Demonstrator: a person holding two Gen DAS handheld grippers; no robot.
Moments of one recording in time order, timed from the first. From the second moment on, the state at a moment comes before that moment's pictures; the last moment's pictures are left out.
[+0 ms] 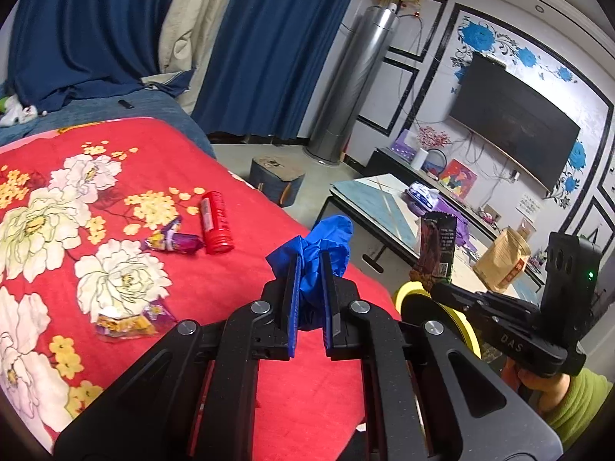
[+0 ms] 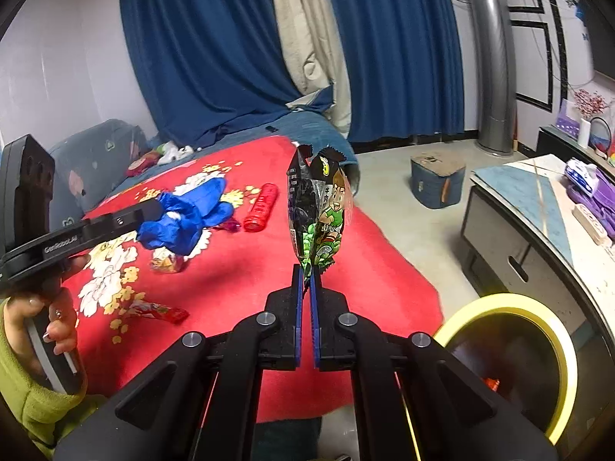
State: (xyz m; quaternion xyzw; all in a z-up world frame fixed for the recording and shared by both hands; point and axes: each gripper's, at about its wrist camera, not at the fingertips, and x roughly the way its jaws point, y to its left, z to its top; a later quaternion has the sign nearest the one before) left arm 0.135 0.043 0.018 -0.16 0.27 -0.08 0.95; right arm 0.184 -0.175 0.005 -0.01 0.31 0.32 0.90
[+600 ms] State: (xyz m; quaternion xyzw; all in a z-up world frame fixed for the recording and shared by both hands) left arm 0.133 -0.029 -0.004 -0.11 0.30 -0.14 0.94; right arm 0.182 -0.242 -0.011 0.01 0.33 0.26 0.91
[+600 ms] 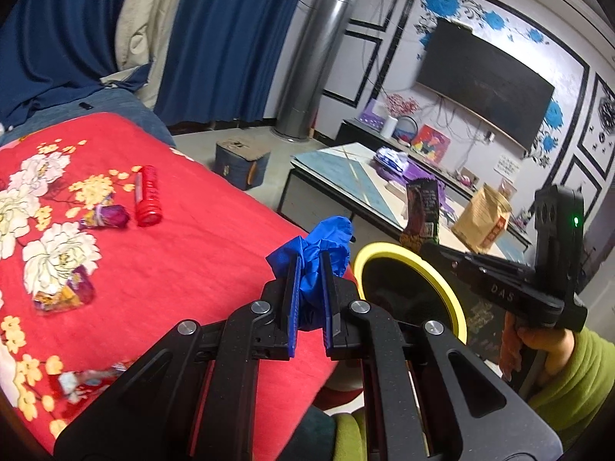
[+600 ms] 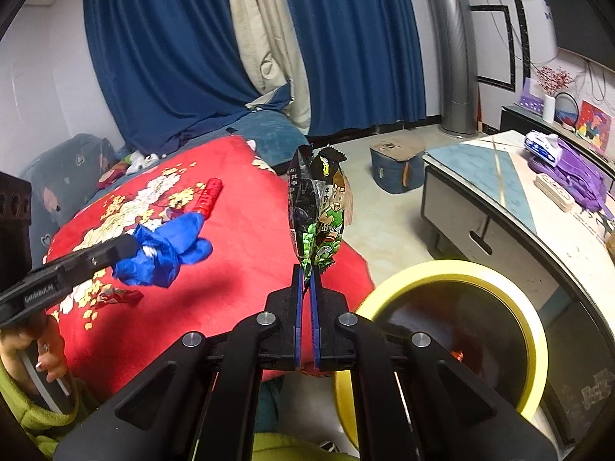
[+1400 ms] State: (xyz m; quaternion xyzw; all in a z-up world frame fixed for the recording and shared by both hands) left arm 0.140 -0.120 -0.029 -0.05 0.33 -0.23 0.92; right arm 0.176 -0.331 -0.060 0.05 0.39 0.17 0.90
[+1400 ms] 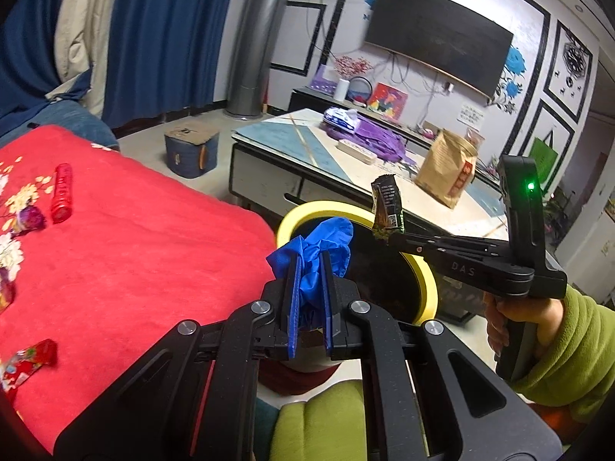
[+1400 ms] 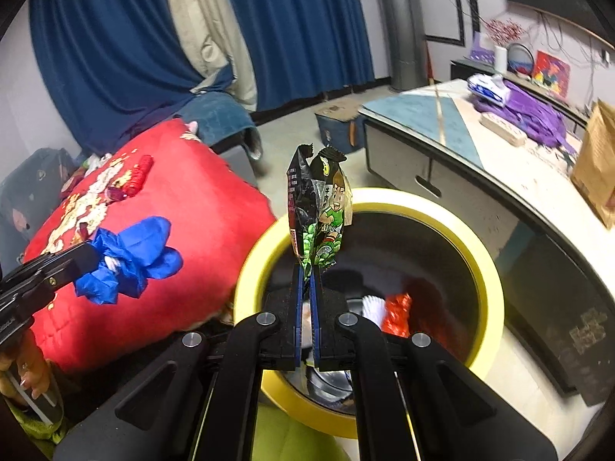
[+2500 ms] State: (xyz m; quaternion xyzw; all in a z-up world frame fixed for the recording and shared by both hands) left arm 0.171 -0.154 -0.043 -0.04 0.33 -0.22 0.92; right arm 0.173 -0.380 -0.066 0.10 0.38 0.09 0.91
